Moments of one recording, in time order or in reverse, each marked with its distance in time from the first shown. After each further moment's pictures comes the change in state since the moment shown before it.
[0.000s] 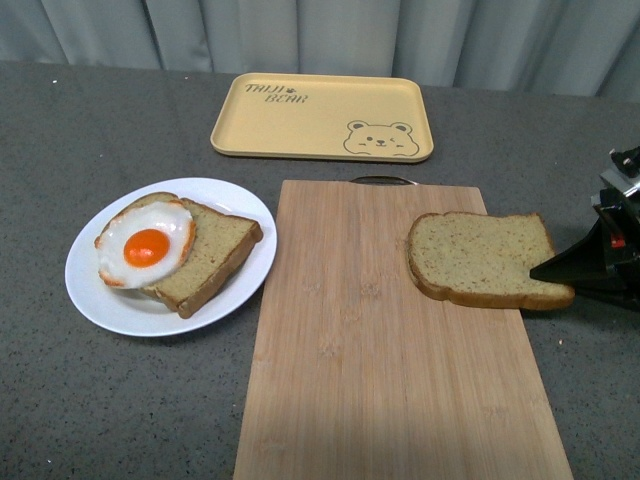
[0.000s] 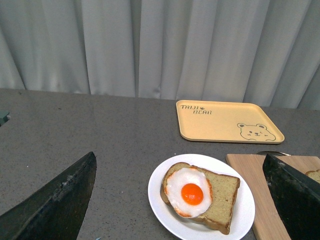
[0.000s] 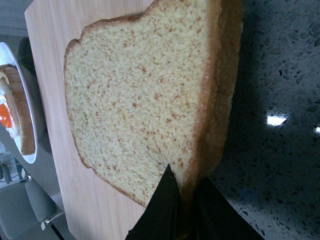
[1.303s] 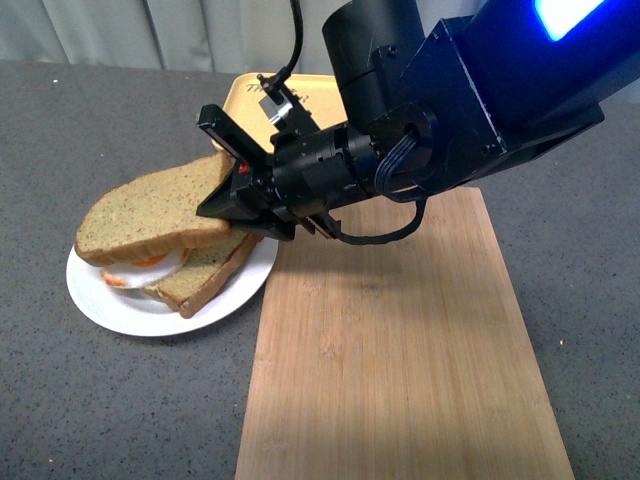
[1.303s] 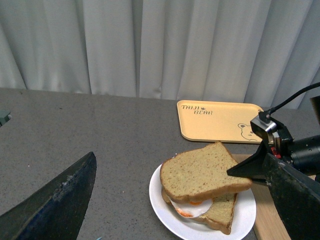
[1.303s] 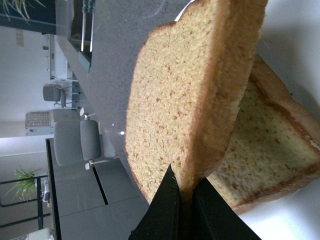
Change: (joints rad) left arm 0.000 0.000 0.000 0.000 0.000 0.000; right arm 0.643 0.221 0.373 0.360 -0.042 0.567
